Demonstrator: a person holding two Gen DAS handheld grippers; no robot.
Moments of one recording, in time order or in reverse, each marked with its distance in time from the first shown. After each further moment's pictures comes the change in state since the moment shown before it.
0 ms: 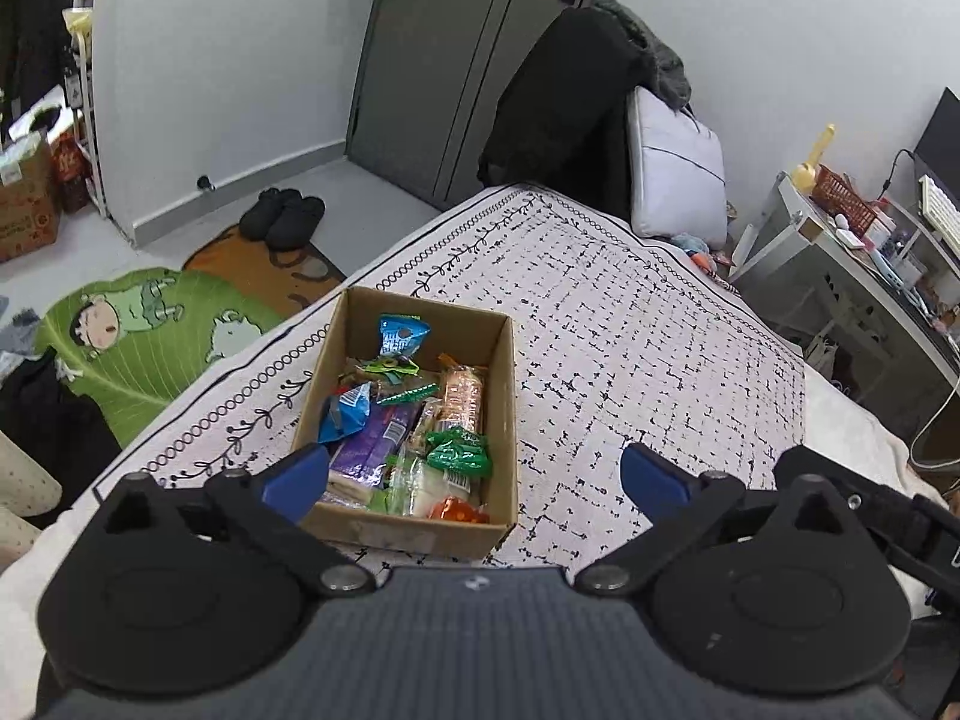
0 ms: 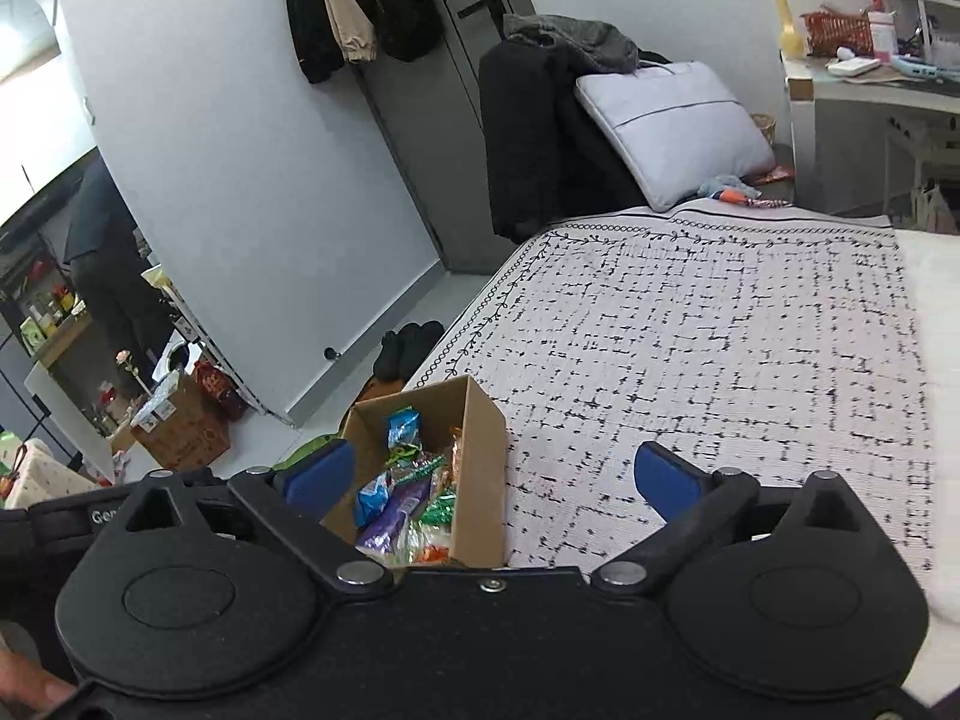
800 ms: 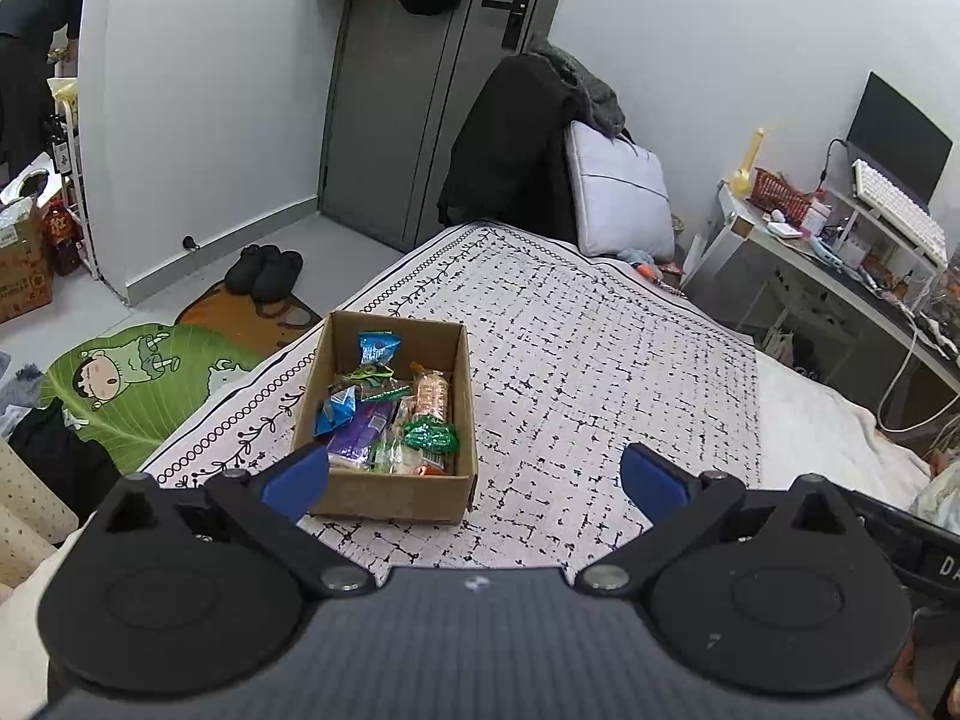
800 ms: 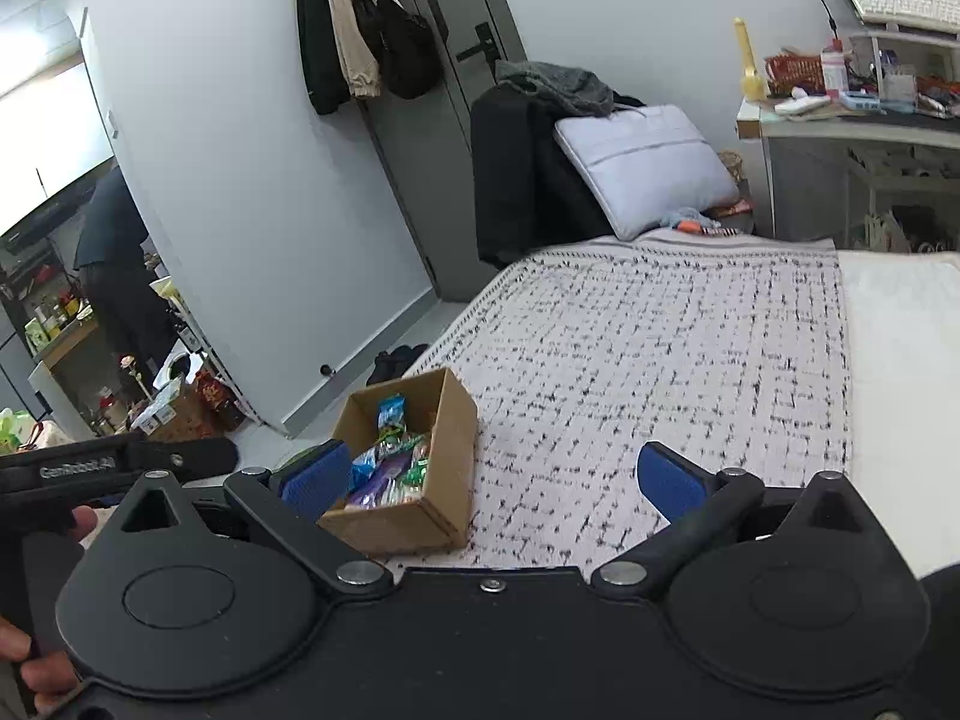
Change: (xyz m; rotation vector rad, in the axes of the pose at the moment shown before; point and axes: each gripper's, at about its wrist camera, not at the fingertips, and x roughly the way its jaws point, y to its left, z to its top) left arm -0.076 -0.016 -0.044 0.087 -0.101 -0.043; right arm -0.081 -0.019 -0.041 -0.016 -0.074 -0.023
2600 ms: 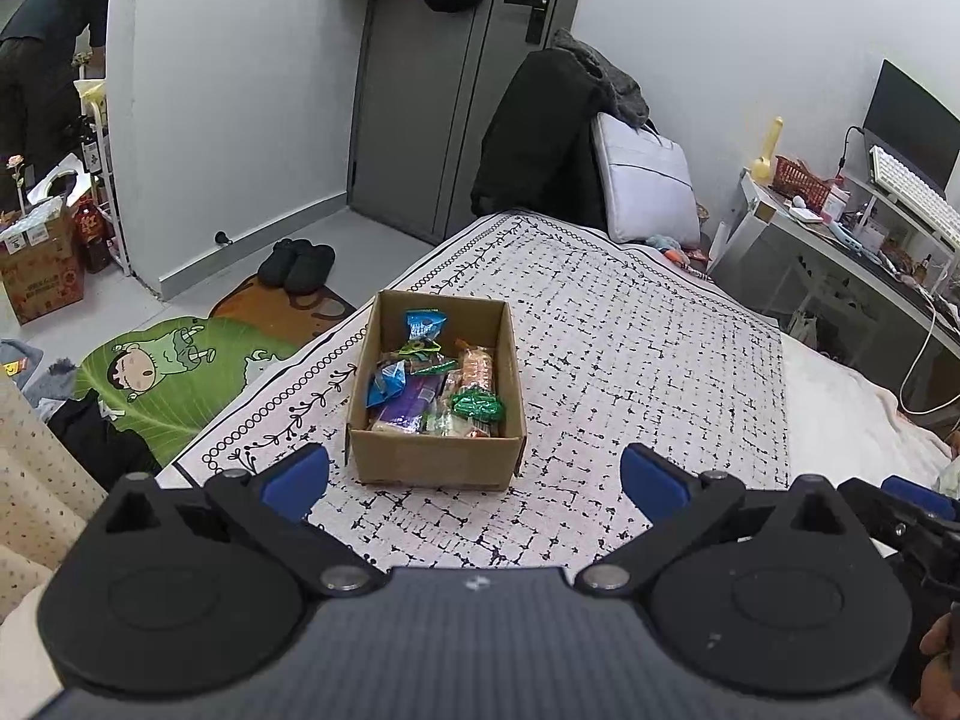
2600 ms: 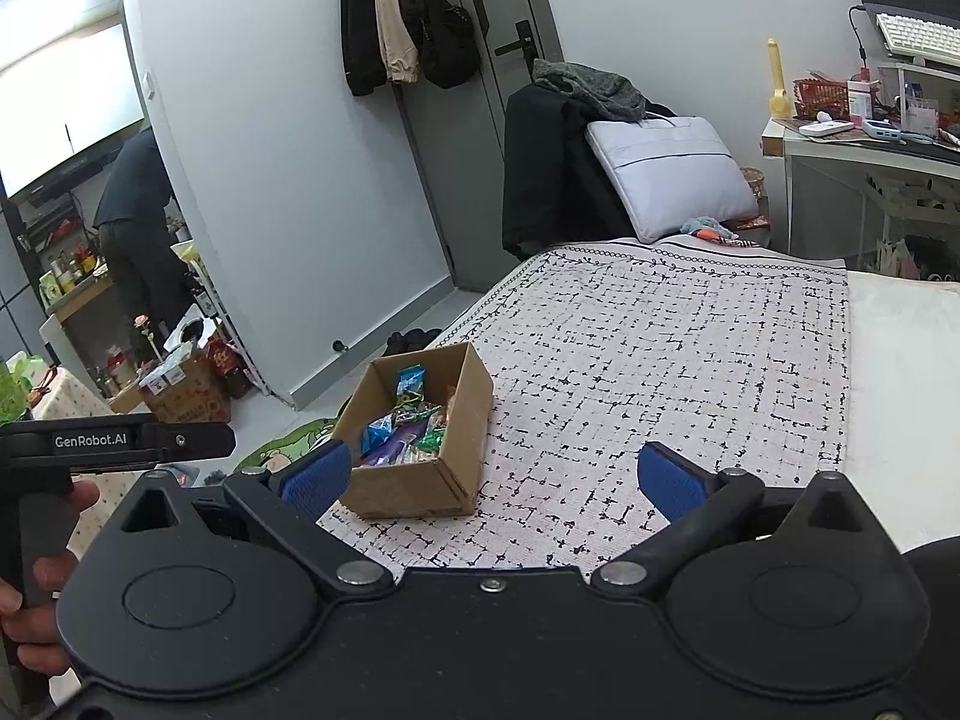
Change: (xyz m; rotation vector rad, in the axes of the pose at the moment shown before) left arm -0.024 0.016 -0.020 0.012 0.011 0.063; right arm -0.025 0.018 -0.019 -0.091 0.003 0.021
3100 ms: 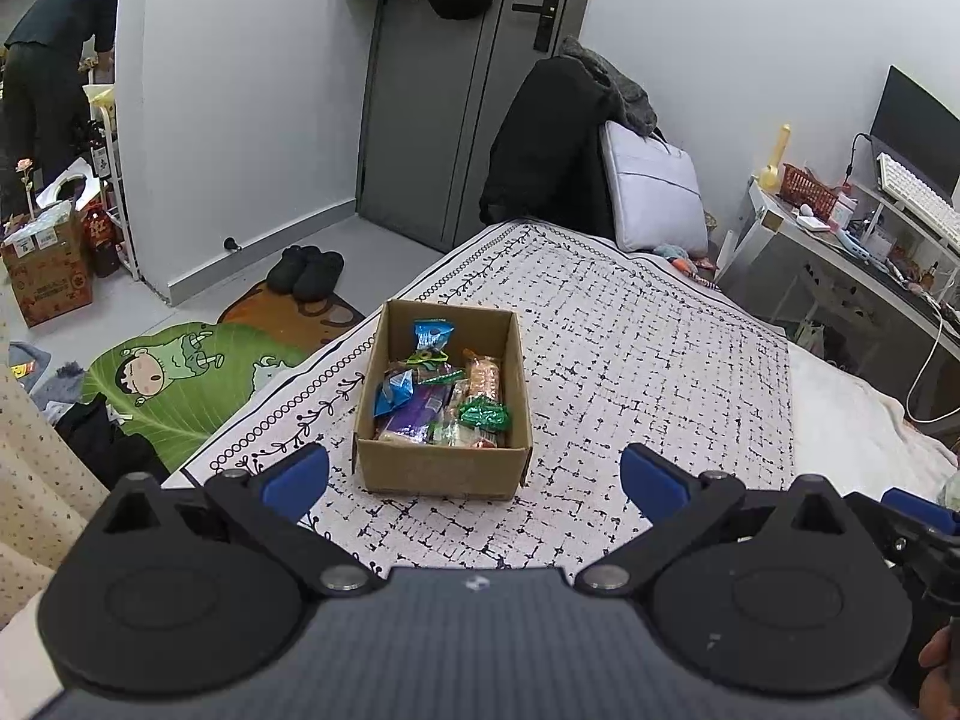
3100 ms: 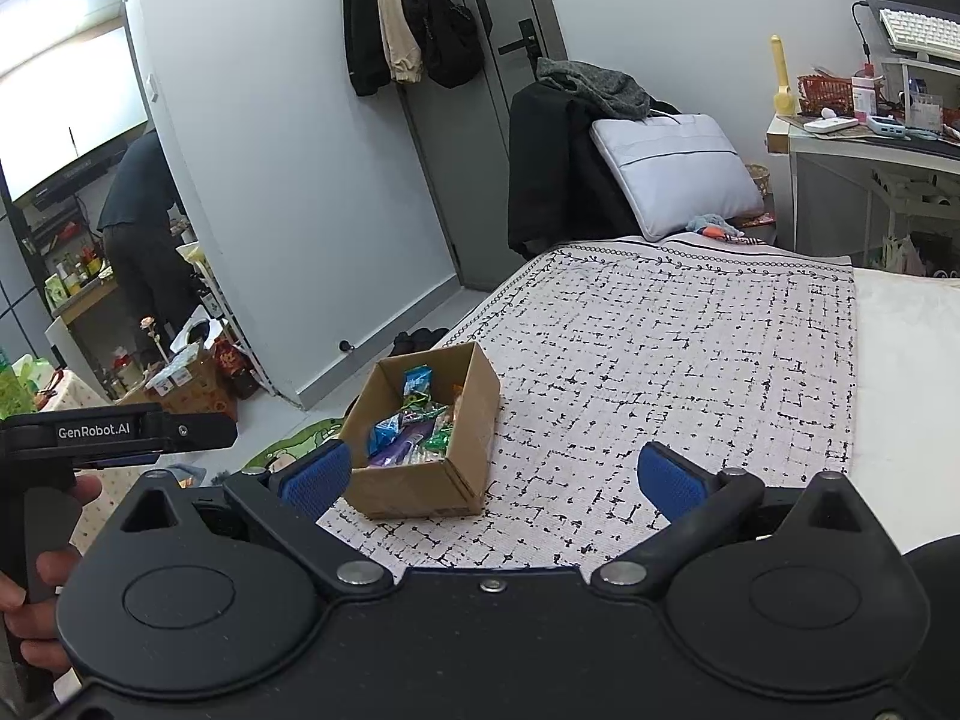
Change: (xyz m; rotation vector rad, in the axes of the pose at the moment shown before) left arm -0.004 -0.002 0.004 -0.004 -0.018 0.017; right arm -0.001 0.001 0.001 0.004 0.000 0.013
